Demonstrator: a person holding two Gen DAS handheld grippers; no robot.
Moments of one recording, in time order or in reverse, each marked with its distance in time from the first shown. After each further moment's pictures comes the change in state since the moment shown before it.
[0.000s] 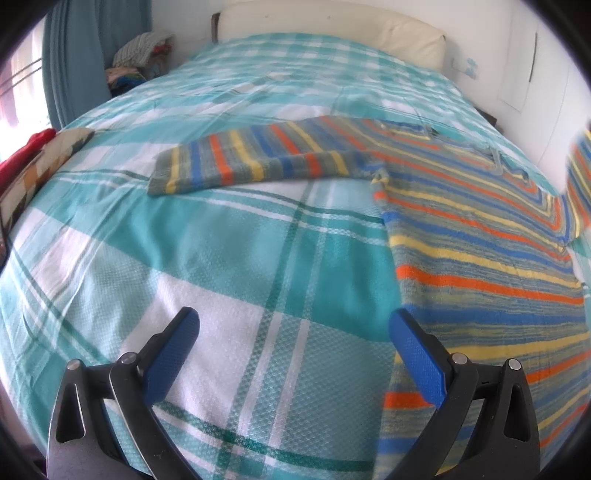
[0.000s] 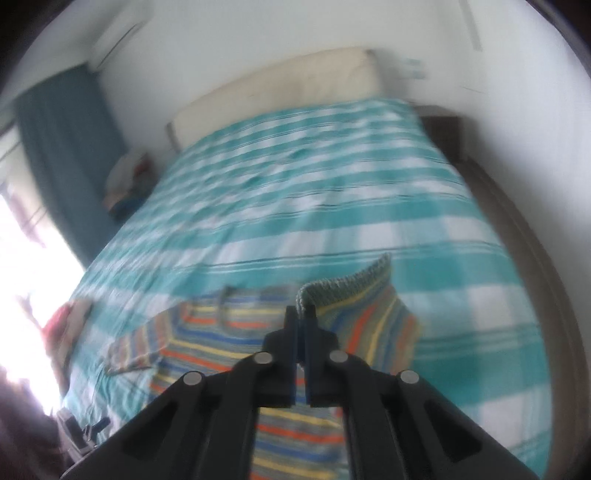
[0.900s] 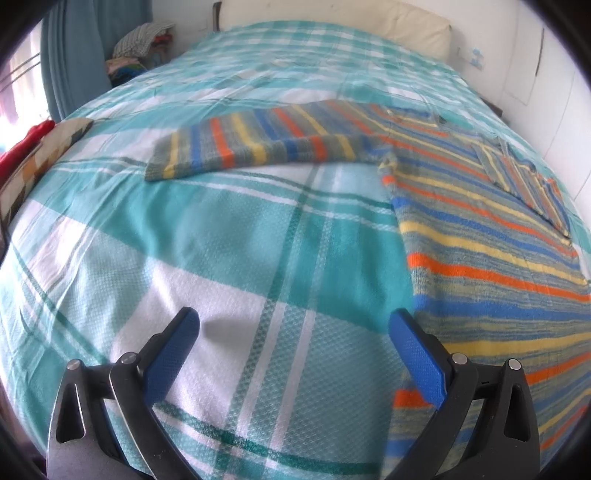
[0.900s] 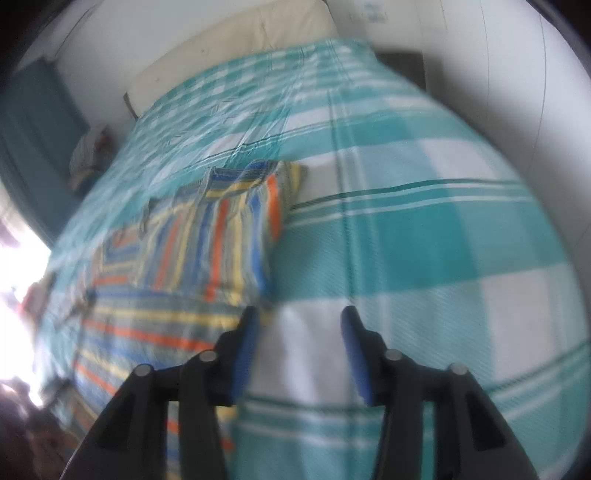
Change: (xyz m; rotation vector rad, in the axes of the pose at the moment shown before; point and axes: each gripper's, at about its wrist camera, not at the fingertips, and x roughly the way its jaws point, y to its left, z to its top) left arm 0.009 -0.001 -0.003 0.002 0.045 0.015; right arm 0.015 -0.095 -0.155 0.095 0.106 -0.190
